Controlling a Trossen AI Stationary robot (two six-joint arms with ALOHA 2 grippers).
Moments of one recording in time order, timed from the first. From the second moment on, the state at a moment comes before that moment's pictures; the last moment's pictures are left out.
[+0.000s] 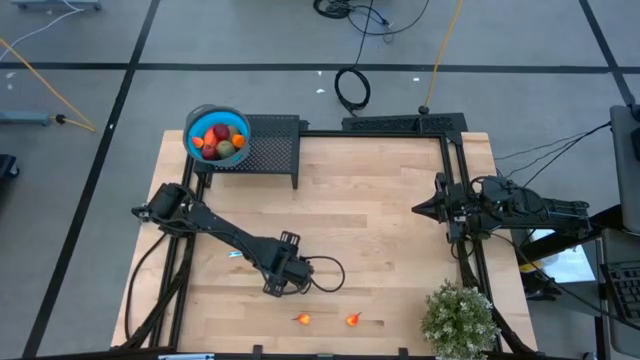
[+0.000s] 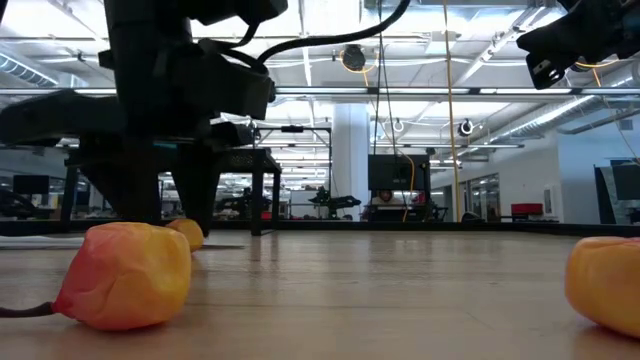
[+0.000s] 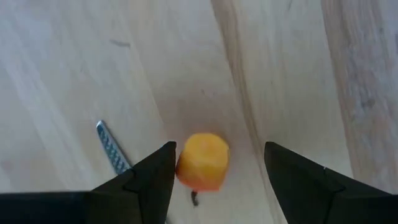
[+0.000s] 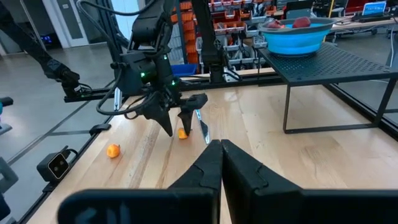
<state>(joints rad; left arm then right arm) -0.38 1.93 1.26 -0.79 -0.15 -0.05 -0.05 0.17 0.38 -0.33 -0.13 0.12</state>
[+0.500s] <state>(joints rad) -0.38 1.92 1.22 -0.75 -0.15 0.02 -0.05 0.17 0.38 -0.32 -0.13 0.12</state>
